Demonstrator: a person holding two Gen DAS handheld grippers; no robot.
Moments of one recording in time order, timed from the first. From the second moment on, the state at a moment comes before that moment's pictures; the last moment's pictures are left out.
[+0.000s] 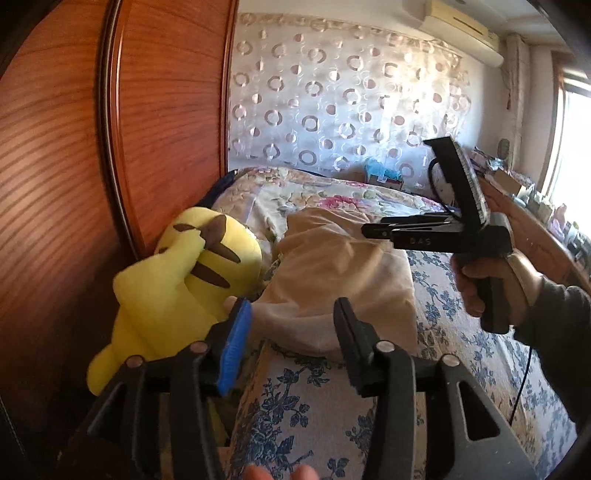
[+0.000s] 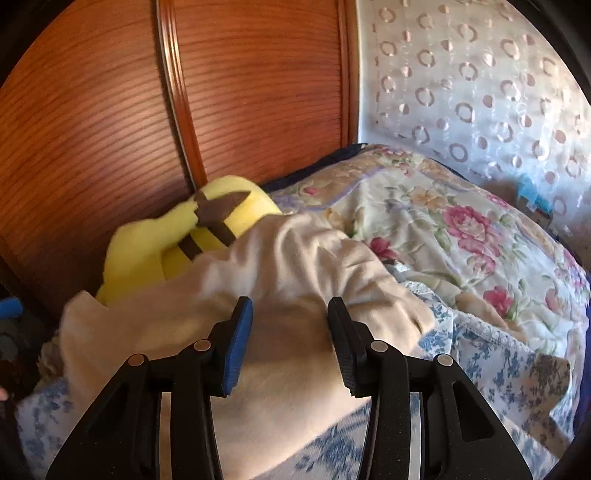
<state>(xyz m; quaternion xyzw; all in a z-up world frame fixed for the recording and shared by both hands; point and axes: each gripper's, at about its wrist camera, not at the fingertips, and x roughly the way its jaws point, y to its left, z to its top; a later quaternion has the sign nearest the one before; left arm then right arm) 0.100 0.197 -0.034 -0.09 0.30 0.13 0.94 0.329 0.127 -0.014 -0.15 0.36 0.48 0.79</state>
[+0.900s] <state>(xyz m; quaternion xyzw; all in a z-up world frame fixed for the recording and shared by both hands) 0.081 0.059 -0.015 -0.03 0.29 0.05 0.95 0.164 -0.121 0.064 -0.06 0.31 0.33 0.89</state>
